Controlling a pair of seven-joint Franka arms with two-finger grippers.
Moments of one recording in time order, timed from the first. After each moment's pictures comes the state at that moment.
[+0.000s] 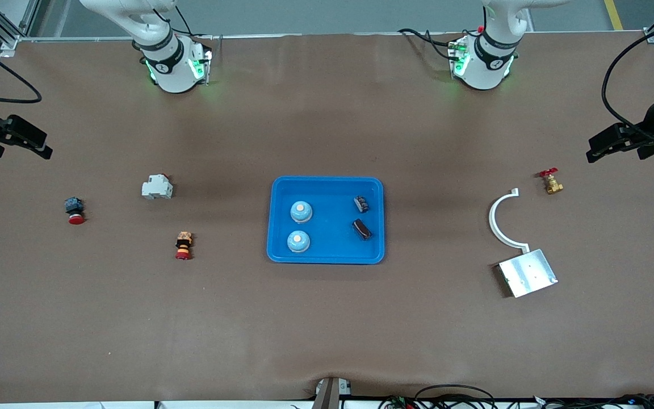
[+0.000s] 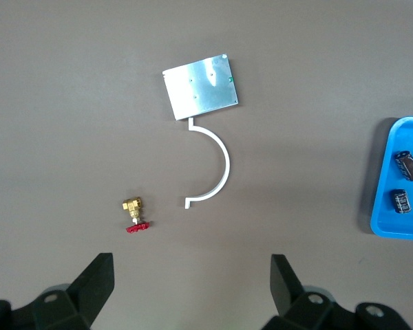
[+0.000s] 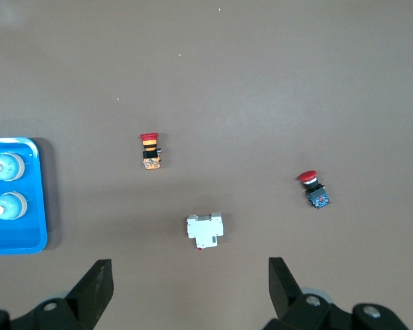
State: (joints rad) left arm 0.02 0.02 -0.05 -1.56 0.01 1.56 -0.08; right arm -0.02 -0.07 -0.04 -1.67 0.02 1.64 0.01
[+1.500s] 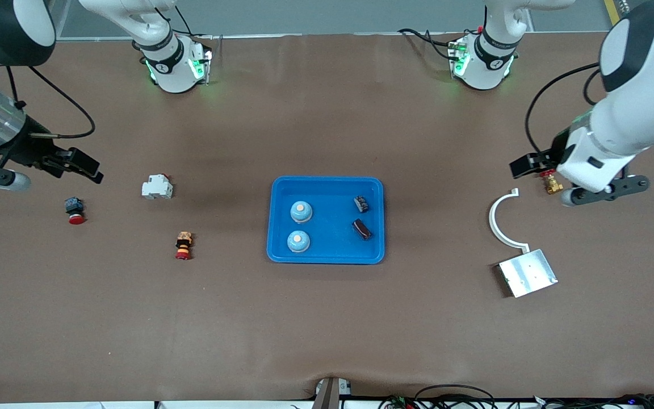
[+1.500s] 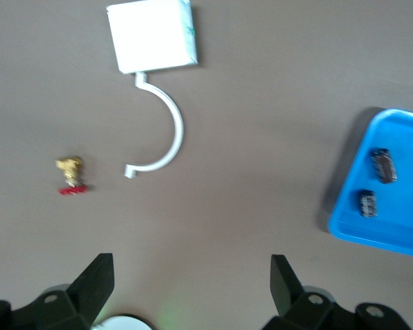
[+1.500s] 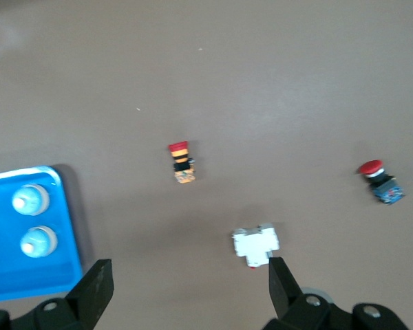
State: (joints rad) left arm -0.15 0.14 -0.06 -1.58 -0.05 1.56 -0.44; right arm 0.05 -0.07 -0.01 -1.87 0.09 1.87 0.23
